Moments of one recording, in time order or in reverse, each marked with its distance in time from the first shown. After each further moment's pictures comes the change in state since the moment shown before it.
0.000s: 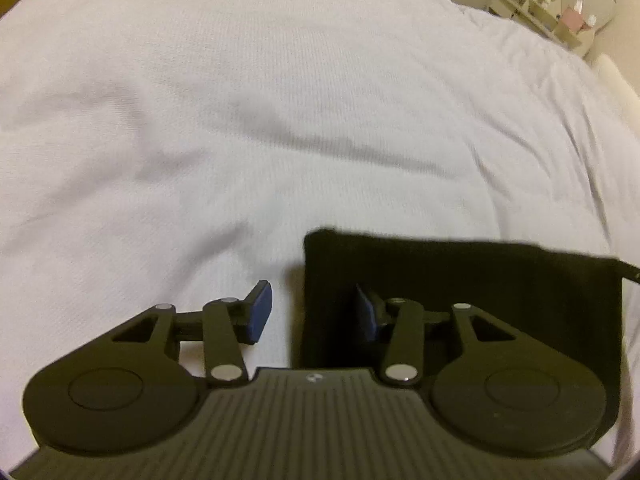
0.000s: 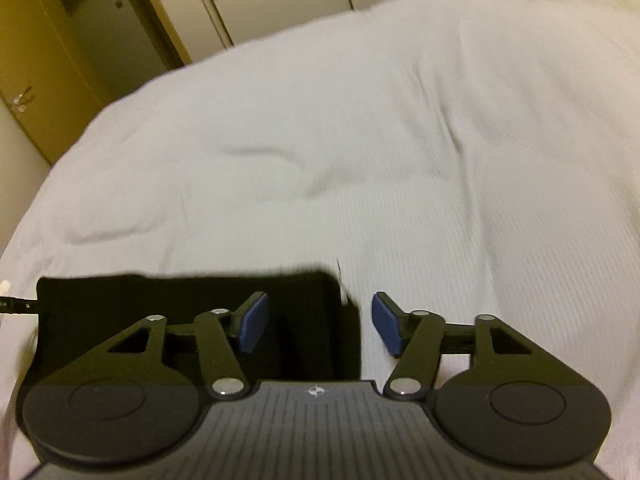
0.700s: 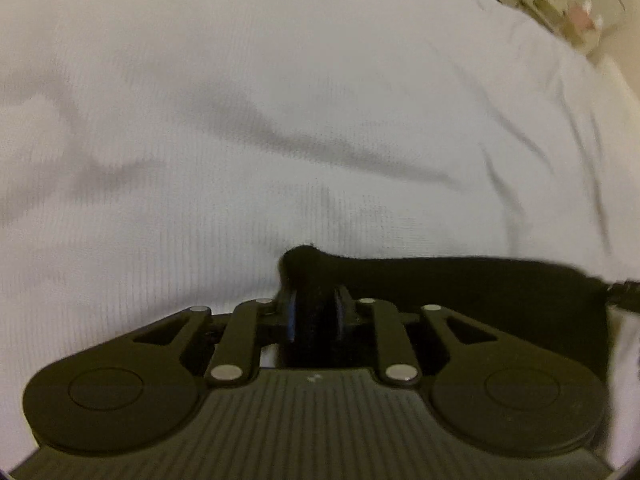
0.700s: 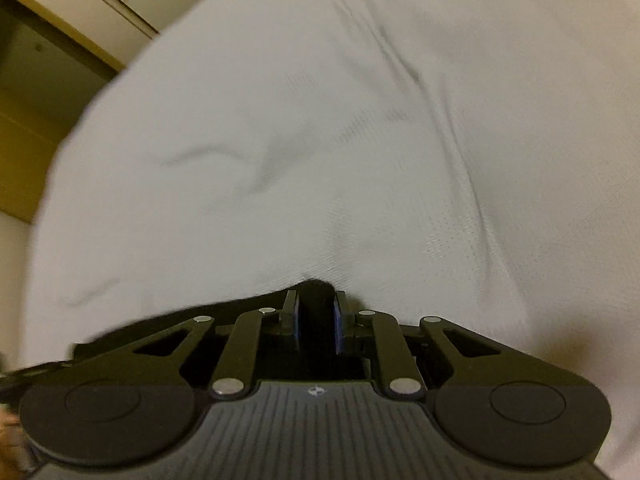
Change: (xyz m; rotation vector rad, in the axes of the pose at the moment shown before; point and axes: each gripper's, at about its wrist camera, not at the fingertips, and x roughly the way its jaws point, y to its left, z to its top) left arm 0.048 -0.006 0.027 0.027 0.063 0.017; right arm 0.053 -0.050 0.035 0.328 0.219 -0.043
